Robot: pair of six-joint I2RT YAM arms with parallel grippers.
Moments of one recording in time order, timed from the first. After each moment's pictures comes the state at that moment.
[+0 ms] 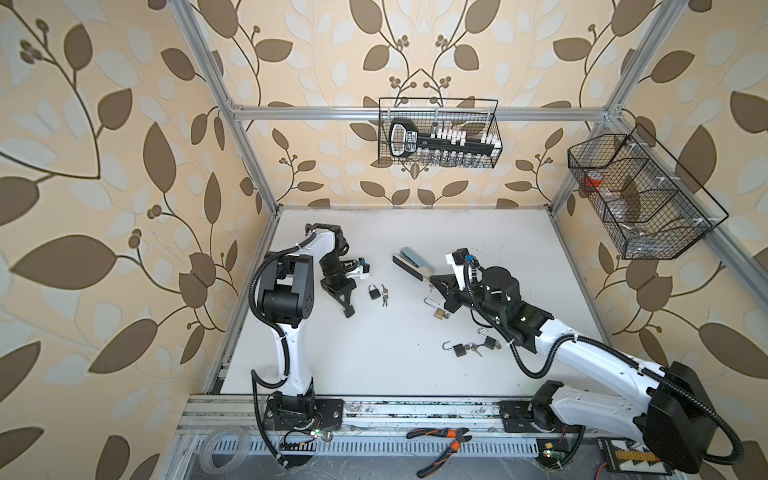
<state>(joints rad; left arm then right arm) -0.09 2.07 1.55 -1.39 0.28 0.68 0.67 1.14 0.68 0.17 -0.14 0.21</state>
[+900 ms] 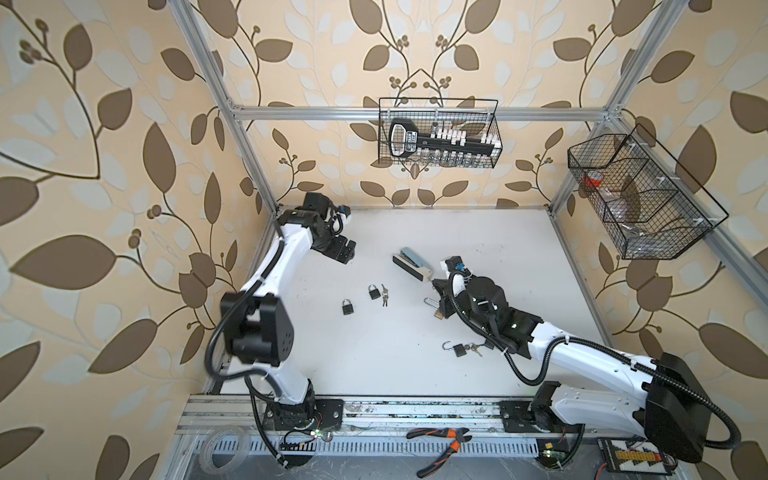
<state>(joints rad) -0.07 1.49 1.49 -0.87 0.18 0.18 0.86 1.20 0.69 0.12 0.26 0.17</state>
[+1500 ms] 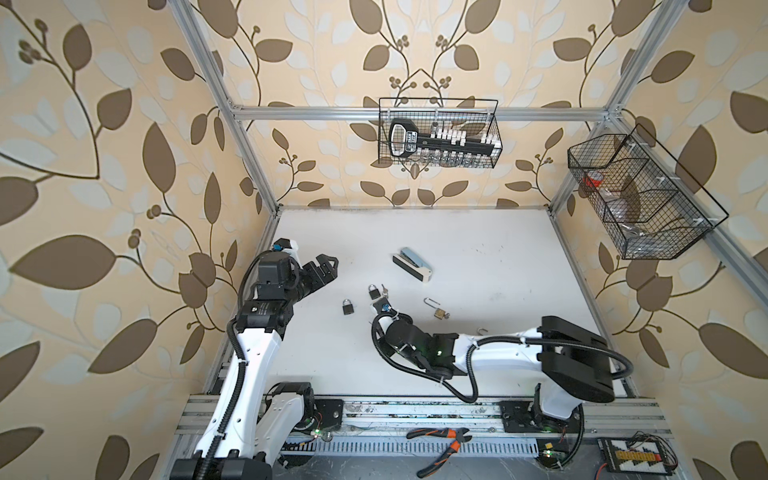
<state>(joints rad) 0.10 0.84 0.86 -0.54 0.31 -0.62 1.23 1.79 0.98 0.24 0.42 0.38</state>
